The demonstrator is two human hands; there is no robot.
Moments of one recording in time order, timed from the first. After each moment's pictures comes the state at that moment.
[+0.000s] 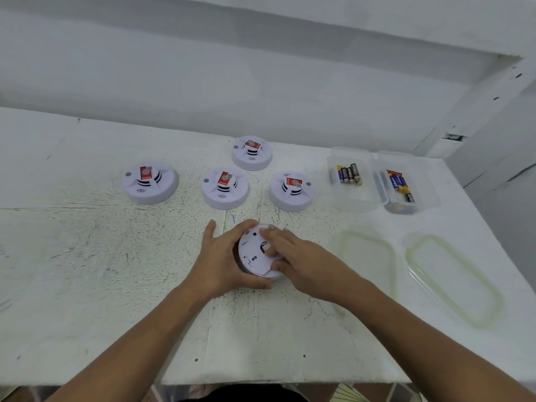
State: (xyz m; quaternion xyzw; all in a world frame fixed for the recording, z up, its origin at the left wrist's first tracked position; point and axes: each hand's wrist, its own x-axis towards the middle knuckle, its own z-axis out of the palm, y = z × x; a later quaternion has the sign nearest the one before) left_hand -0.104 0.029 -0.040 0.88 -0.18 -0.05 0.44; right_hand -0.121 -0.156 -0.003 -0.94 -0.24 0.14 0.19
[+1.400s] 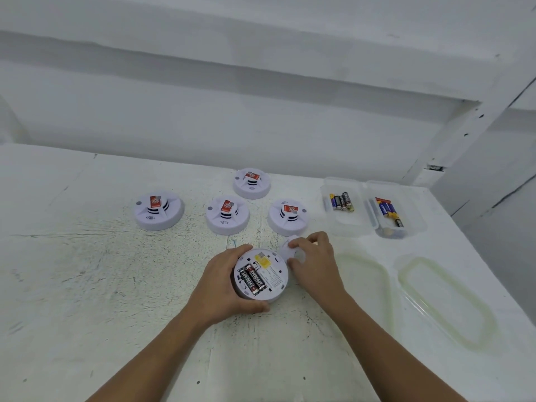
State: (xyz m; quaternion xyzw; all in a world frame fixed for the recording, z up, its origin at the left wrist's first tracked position) left_hand -0.108 0.038 -0.055 0.87 -0.14 -0.06 0.47; right_hand -0.100 -0.165 -0.035 -0.97 0.06 -0.04 0.25
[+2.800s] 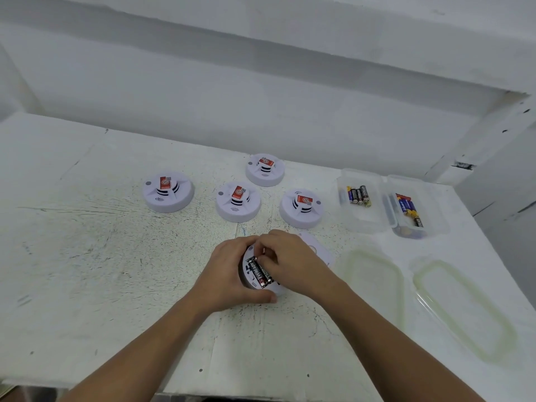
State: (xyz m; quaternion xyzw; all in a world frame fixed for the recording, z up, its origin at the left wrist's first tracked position) left_hand -0.099 0.039 -0.054 0.86 -0.19 -0.01 0.47; right_hand -0.091 -0.115 0.000 -0.94 -0.18 0.08 0.26
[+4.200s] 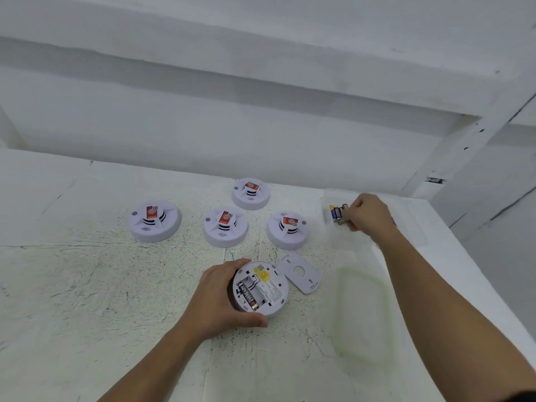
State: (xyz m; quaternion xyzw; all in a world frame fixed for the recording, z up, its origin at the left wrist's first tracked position) left_hand -0.103 0.042 -0.044 0.88 -0.14 -0.08 0.44; right_hand -0.009 -0.255 0.047 -0.92 0.24 -0.03 0.32
